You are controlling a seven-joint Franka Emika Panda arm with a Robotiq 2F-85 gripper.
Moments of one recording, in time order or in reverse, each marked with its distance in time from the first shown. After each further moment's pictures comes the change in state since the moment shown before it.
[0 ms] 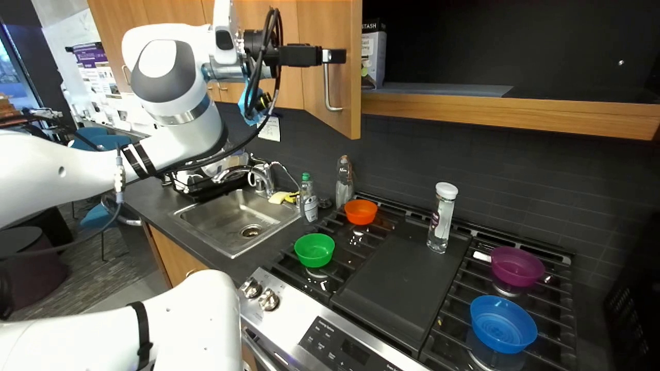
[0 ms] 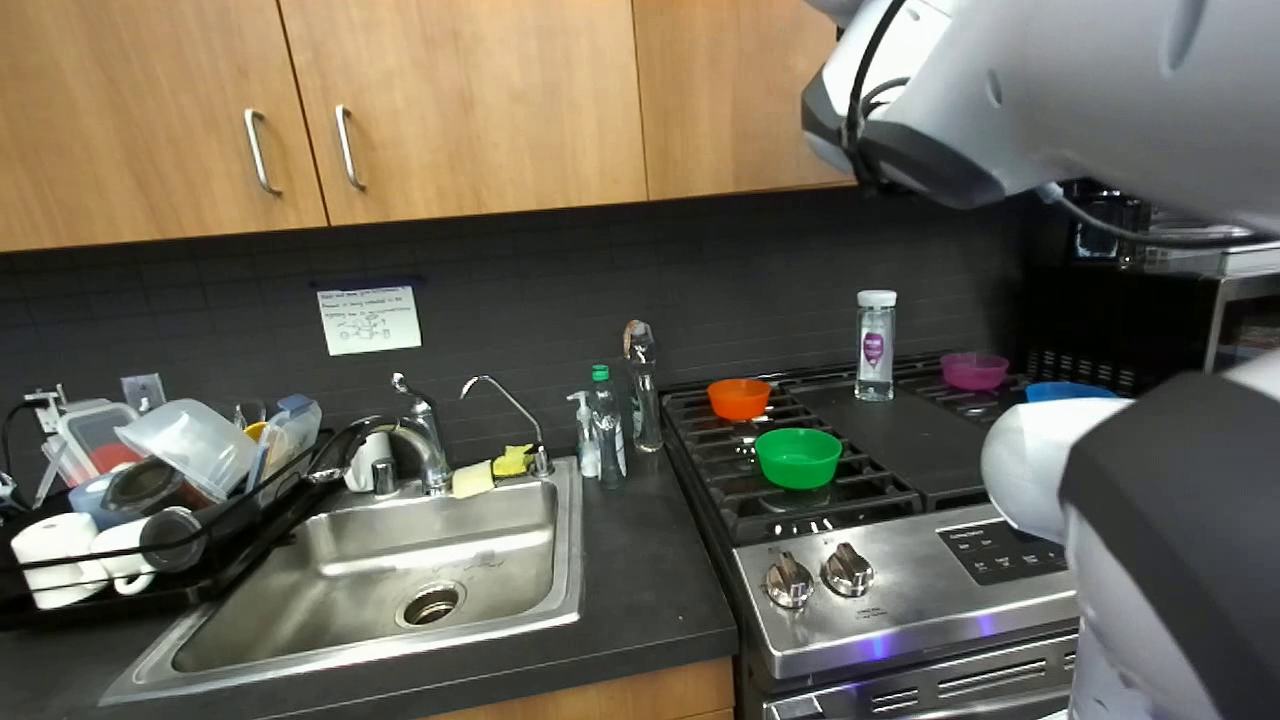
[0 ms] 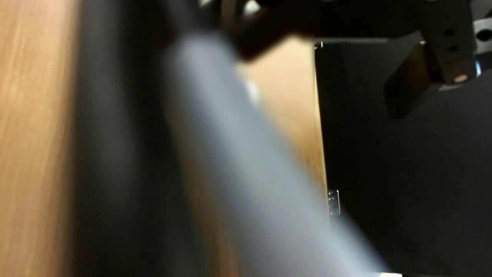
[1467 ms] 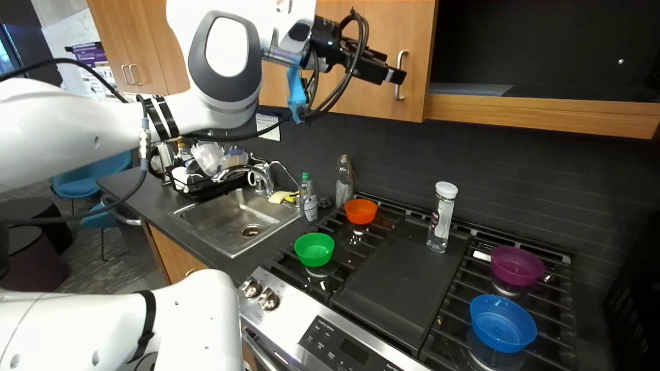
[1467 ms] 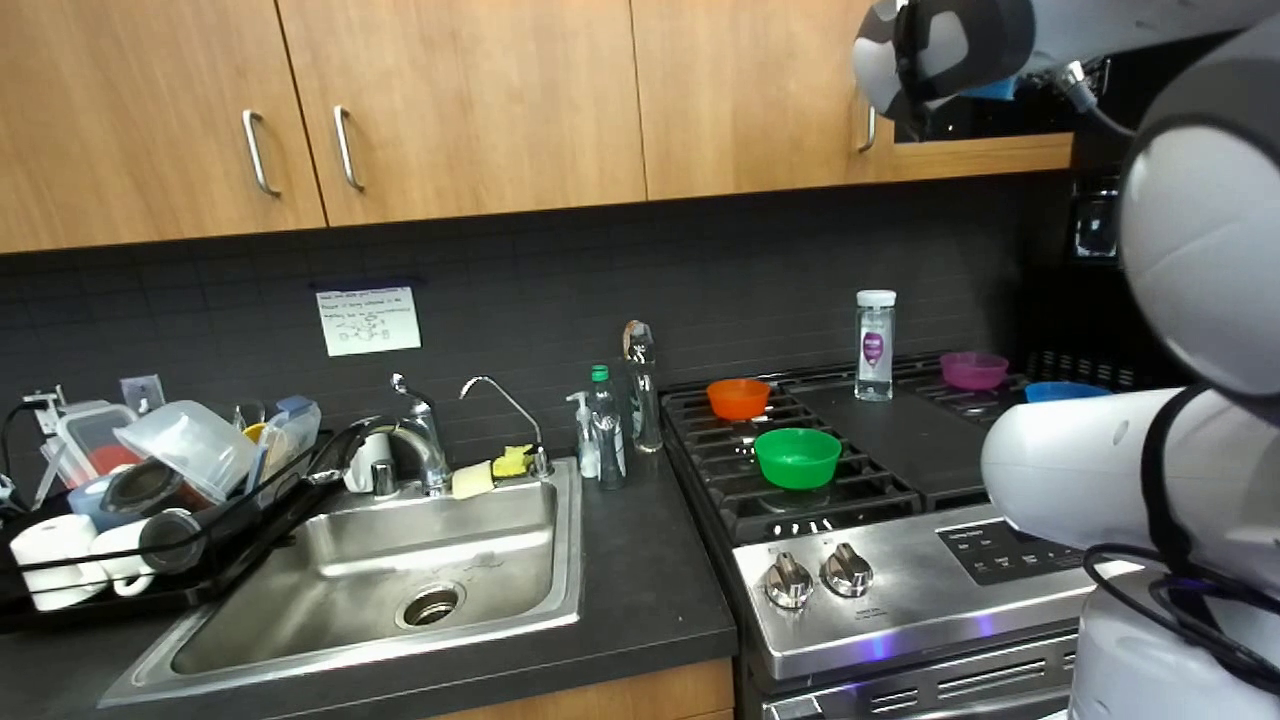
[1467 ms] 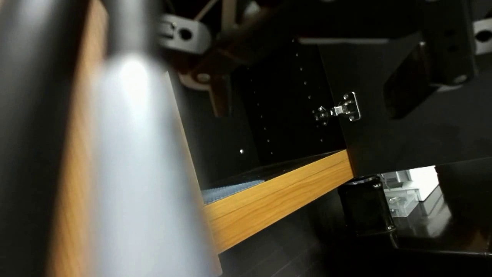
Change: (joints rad) arm 0.023 0.226 -0.171 0.038 0.295 0.078 -0.153
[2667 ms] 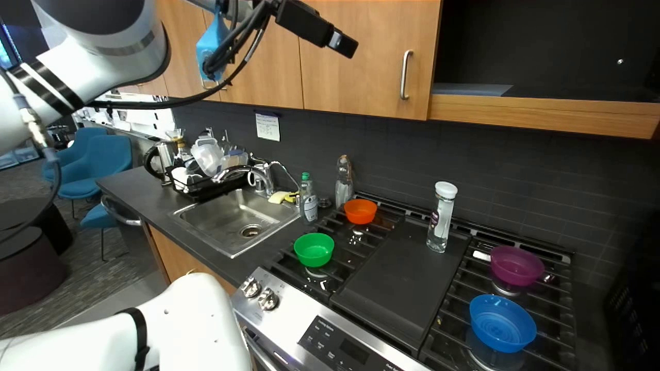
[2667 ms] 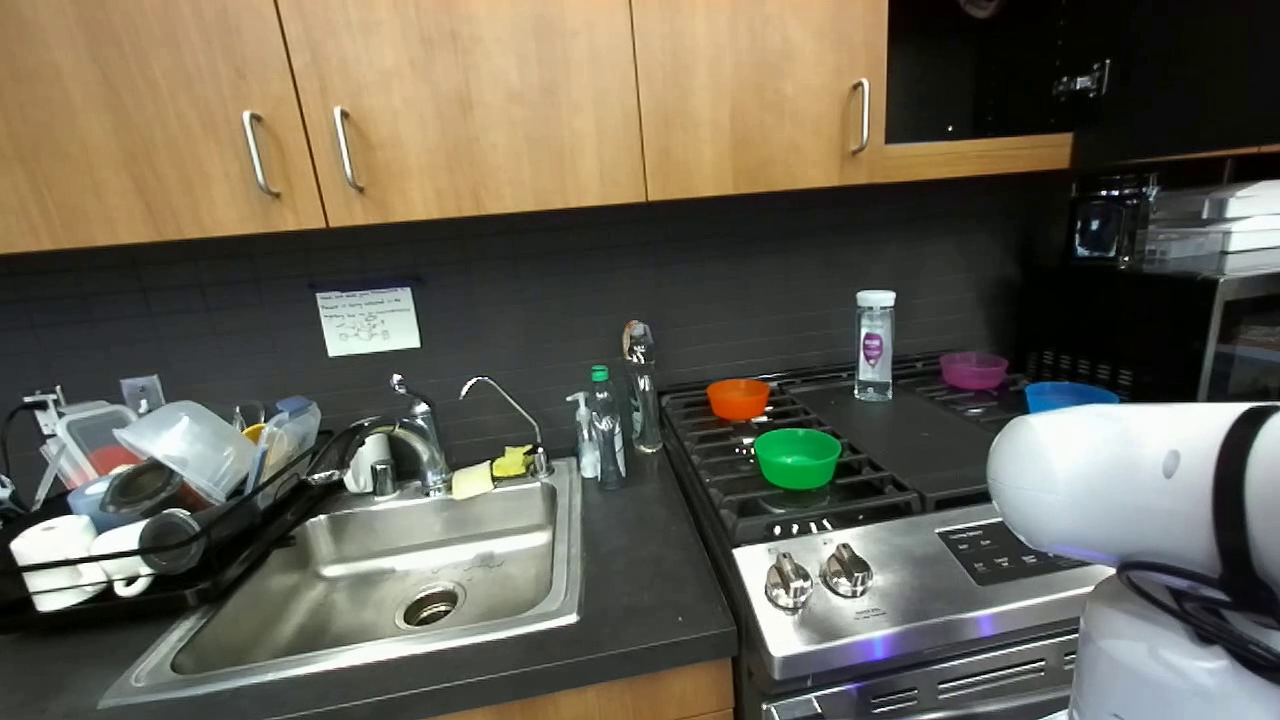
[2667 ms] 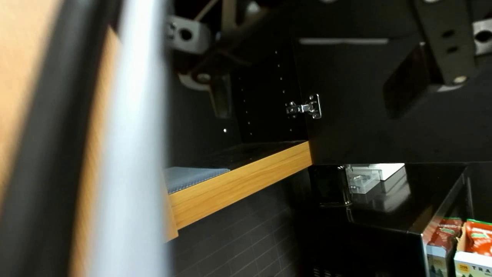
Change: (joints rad) arm 0.216 -0.137 -0.145 0.180 -0.032 -0.502 -0.161
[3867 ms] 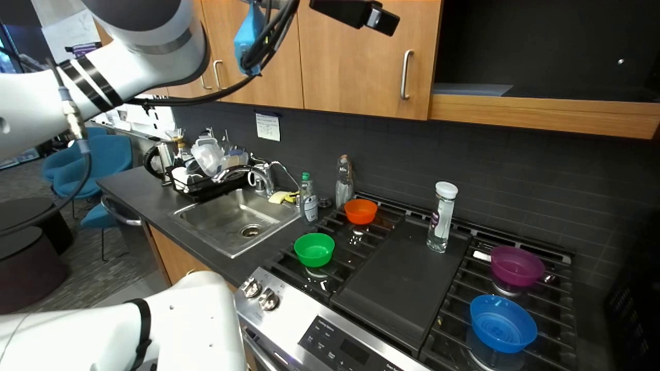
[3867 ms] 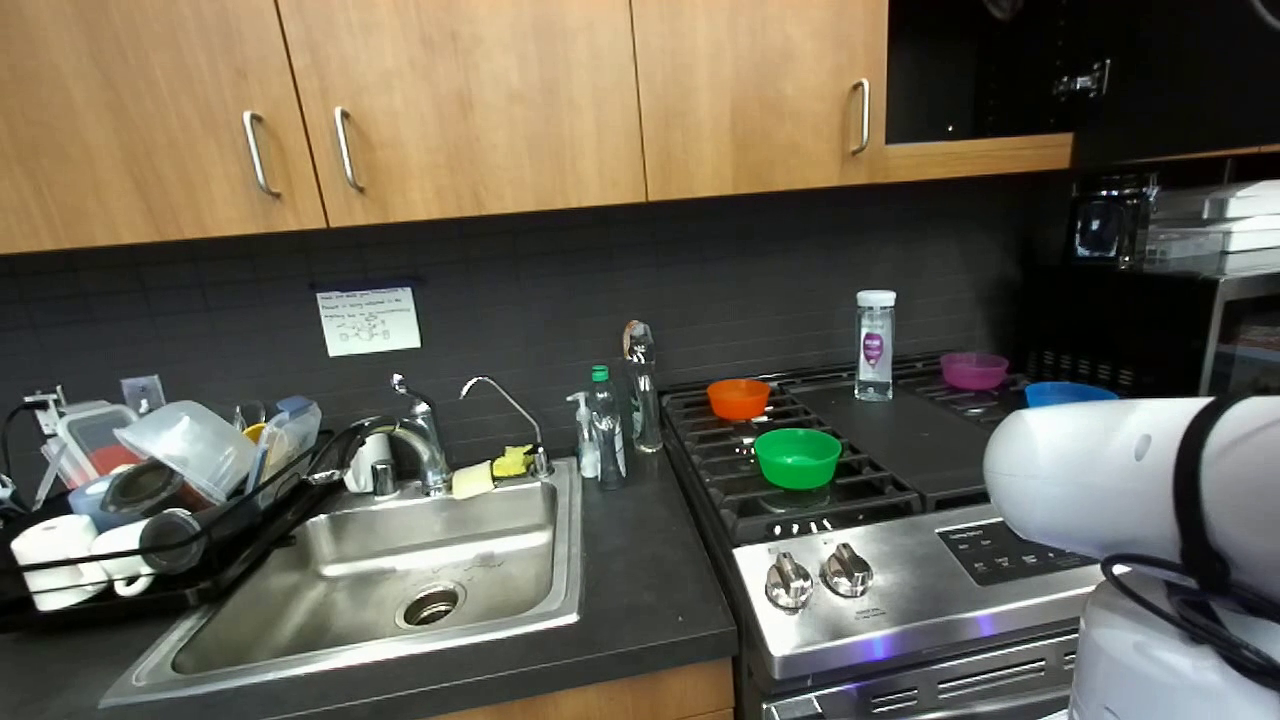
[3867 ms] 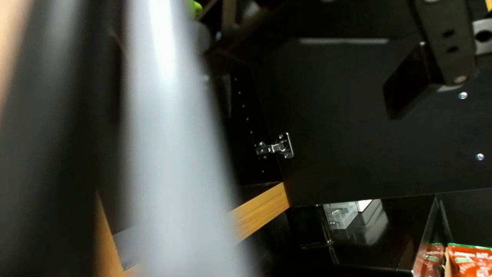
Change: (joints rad) arm -0.121 0.069 -0.022 0.000 -0.077 0.168 0.117
